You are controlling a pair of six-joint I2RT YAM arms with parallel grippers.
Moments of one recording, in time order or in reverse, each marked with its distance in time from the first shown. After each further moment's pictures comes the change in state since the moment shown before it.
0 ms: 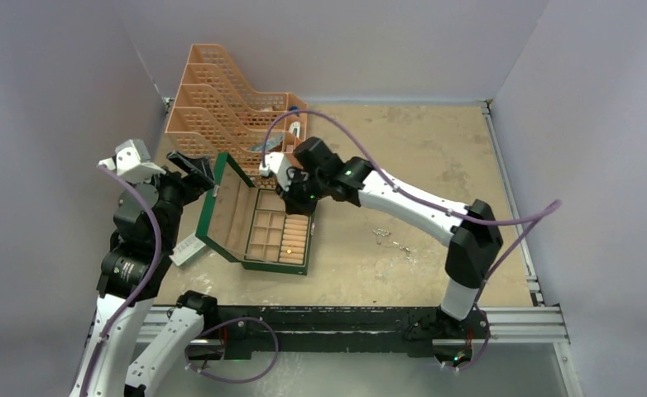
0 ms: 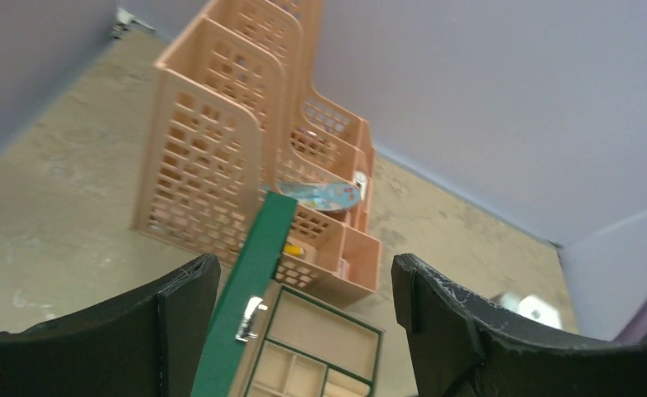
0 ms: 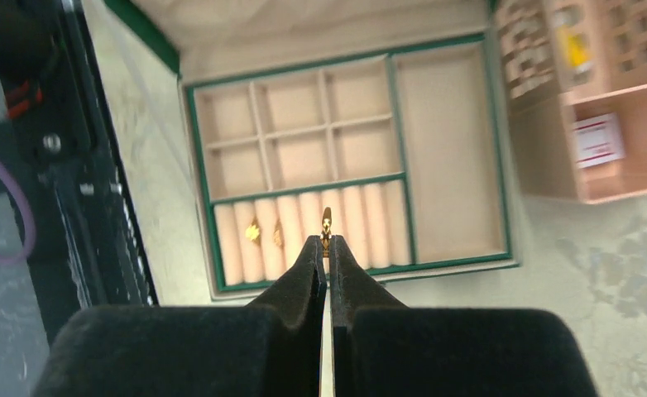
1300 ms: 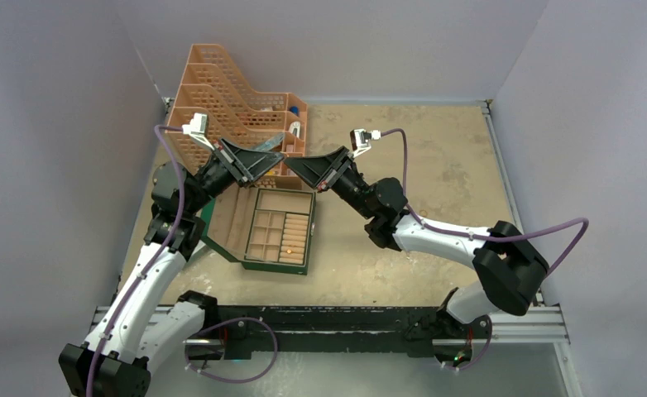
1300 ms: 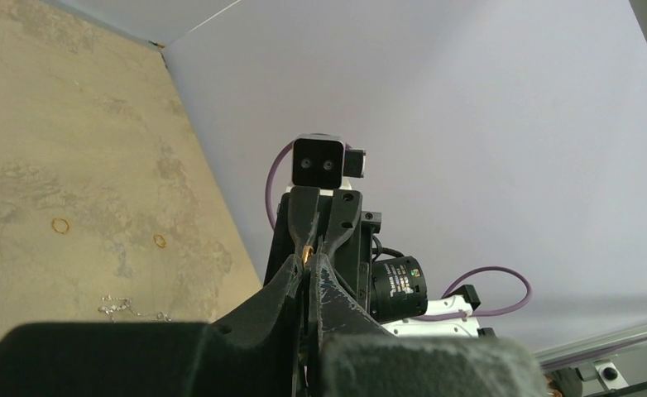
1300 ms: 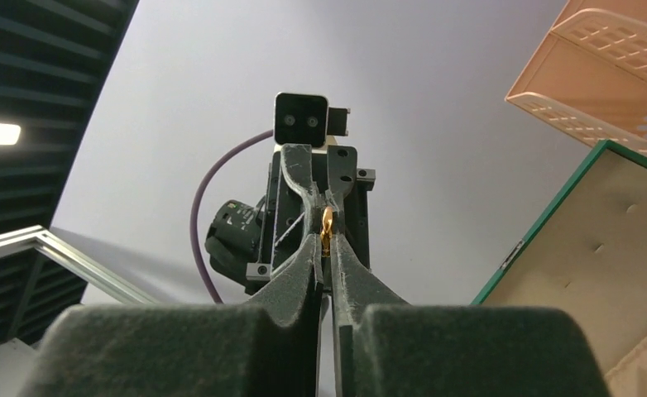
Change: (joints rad) left arm 0.000 0.228 -0.223 0.750 0.884 -0.663; right arm -0.010 -0.245 -0.714 1.660 0.262 1.527
